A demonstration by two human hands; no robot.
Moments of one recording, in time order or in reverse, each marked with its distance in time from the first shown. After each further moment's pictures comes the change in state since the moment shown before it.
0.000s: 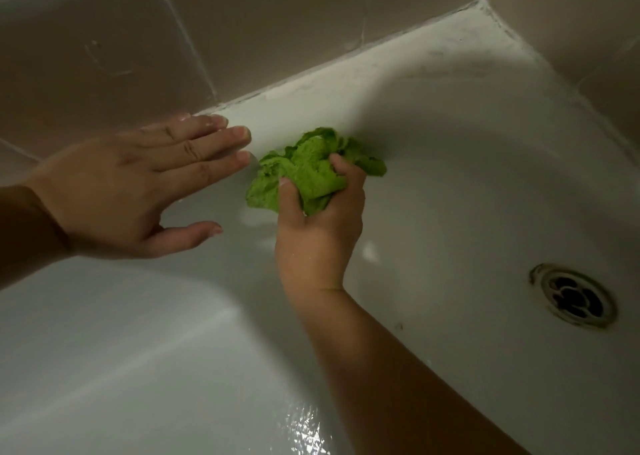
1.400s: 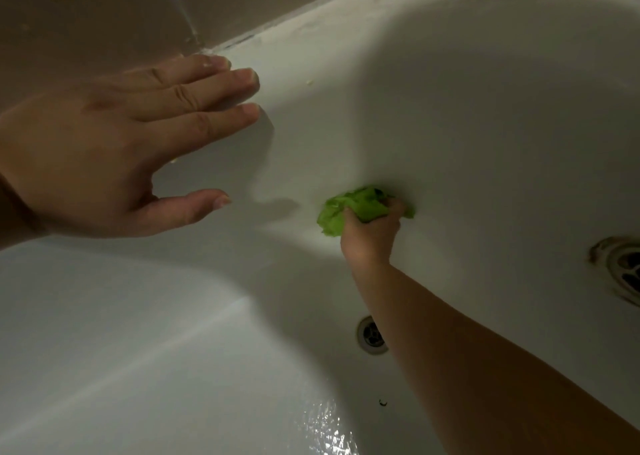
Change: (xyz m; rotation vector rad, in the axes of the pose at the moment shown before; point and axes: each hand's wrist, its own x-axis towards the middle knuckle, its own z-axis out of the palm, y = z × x) left_hand 0.012 -0.003 0.009 -0.050 0.028 0.005; right_hand 0.039 0.188 -0.014 -0.114 0.002 0.524
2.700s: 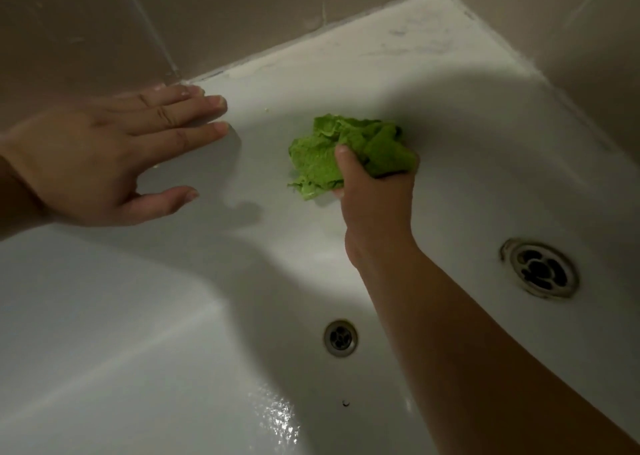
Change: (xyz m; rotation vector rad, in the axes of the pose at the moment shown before) left_hand 0.007 0.008 -0.003 0.067 0.025 -0.011; right_hand -0.064 -0.160 -0.077 0.376 -0.168 -0.160
